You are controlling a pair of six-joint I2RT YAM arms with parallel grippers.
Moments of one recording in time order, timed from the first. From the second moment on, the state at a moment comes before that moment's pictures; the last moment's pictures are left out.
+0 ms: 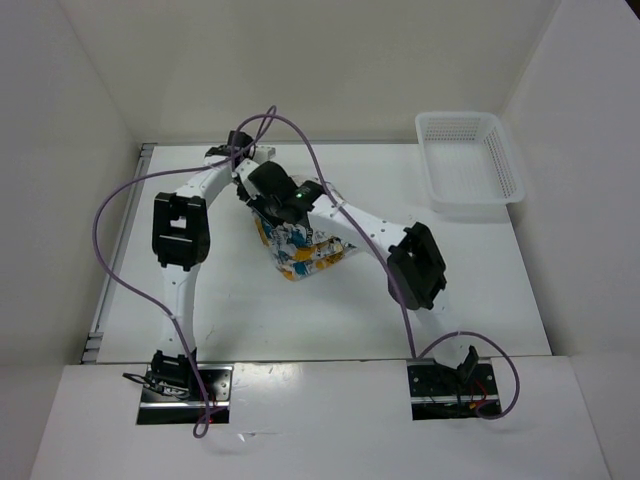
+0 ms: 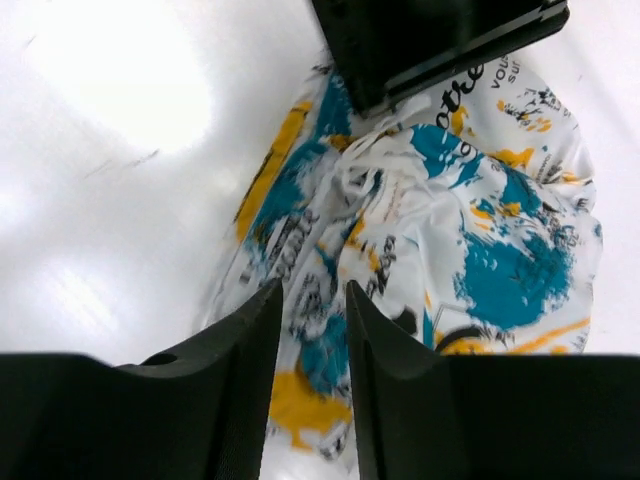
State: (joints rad) left arm -0.15 2.37 2.02 -0.77 0.30 0.07; right arm 0.88 2.21 2.03 -0.58 0.20 -0.11
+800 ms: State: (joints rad) left arm -0.16 2.14 1.86 -0.91 0.36 0.07; right arm 0.85 2.06 1.56 -0.37 0.00 -0.35
